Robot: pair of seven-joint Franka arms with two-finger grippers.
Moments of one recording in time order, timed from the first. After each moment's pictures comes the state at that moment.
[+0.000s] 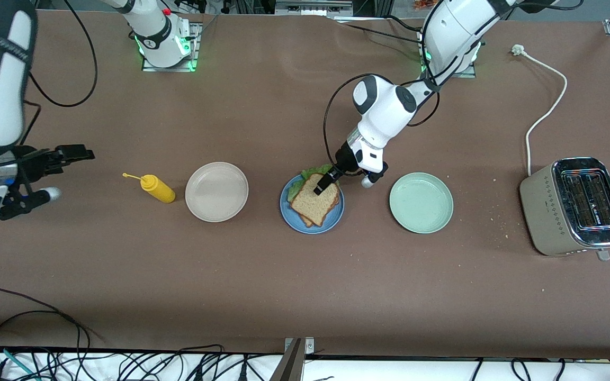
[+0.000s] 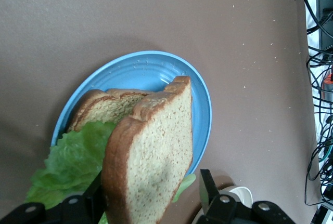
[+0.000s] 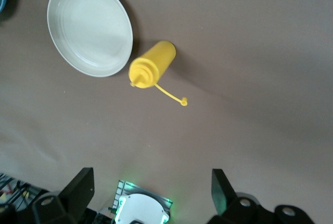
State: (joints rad) left arm -0.19 0.62 -0.61 -2.06 -0.70 3.27 -0.73; right arm 0.42 0.52 -0.62 -1.27 0.32 1.27 -0.50
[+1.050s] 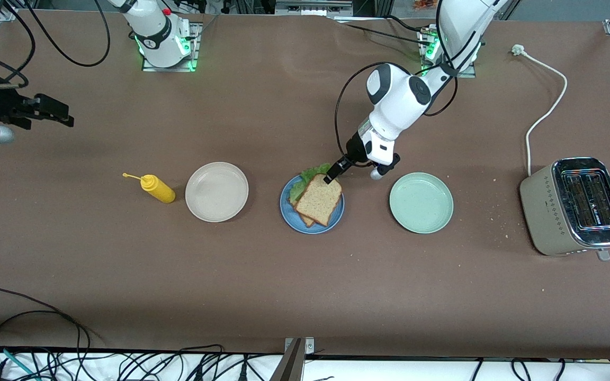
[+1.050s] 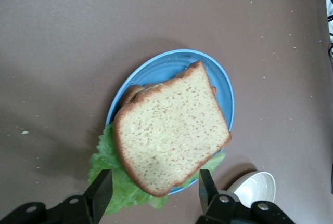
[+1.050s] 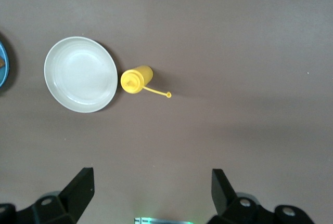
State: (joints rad) left arm -0.17 0.46 -0.58 -2.18 -0.70 3.14 -0.73; right arm 0.01 0.02 -0.03 -1.66 0.05 1.56 -0.05
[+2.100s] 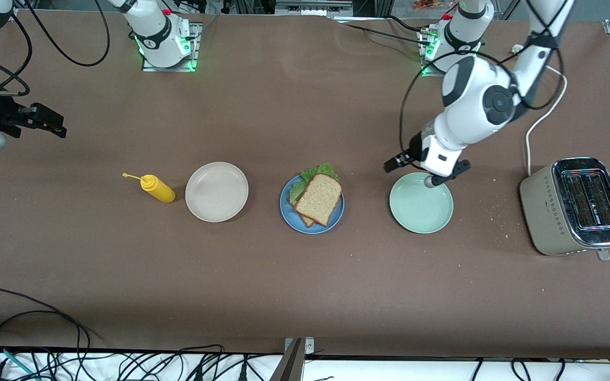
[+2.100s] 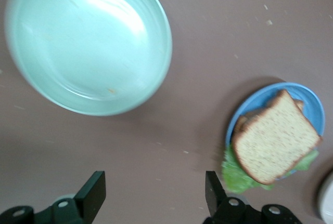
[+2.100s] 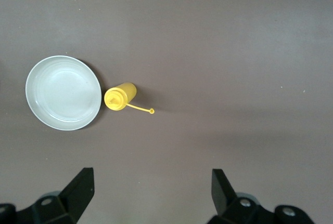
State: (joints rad) left arm 0.19 0.17 -0.56 -2.11 -0.25 2.26 -0.72; right arm 0.00 0.00 0.00 -1.67 -0.02 1.64 -0.03
